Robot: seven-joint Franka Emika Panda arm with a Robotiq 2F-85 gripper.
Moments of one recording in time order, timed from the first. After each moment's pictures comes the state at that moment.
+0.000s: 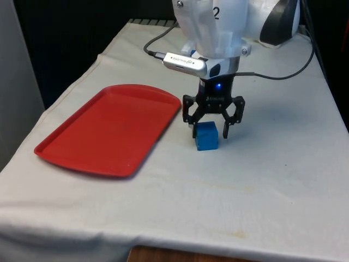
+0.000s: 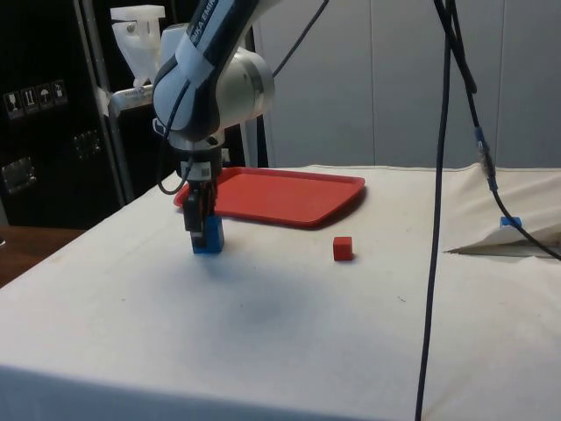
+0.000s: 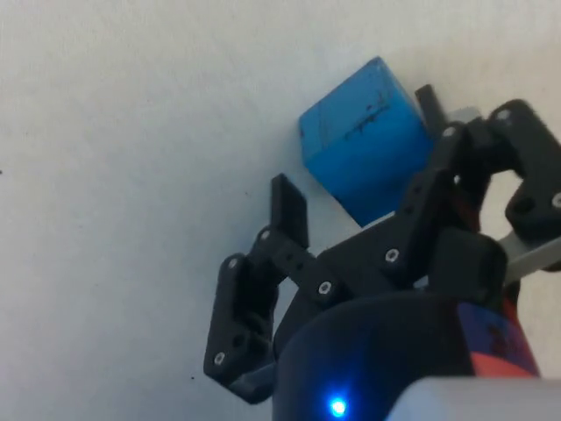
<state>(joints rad) 0.58 0.72 -0.59 -1.91 0.57 2.60 -0.58</state>
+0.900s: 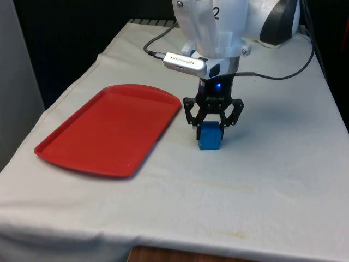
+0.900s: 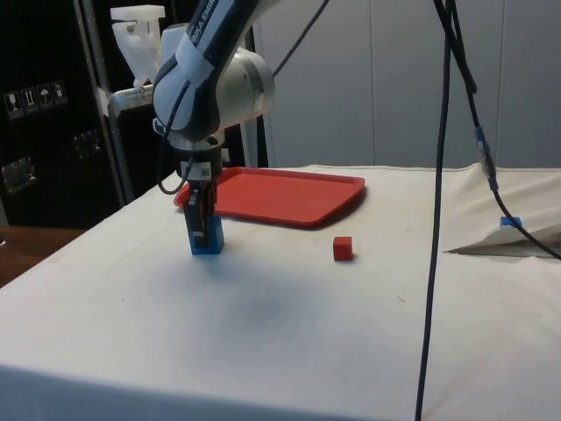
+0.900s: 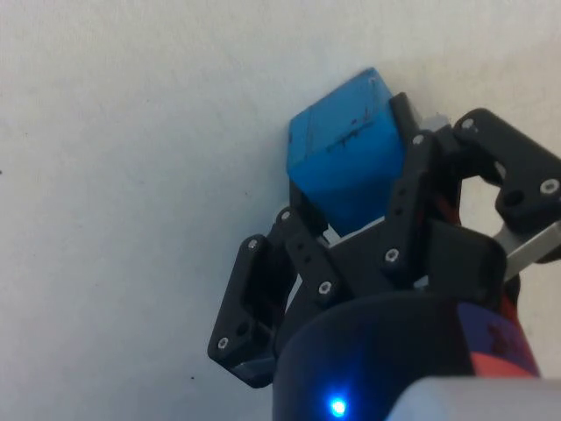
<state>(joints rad) 0.58 0.72 -0.59 -1.91 0.57 2.60 -0.58</state>
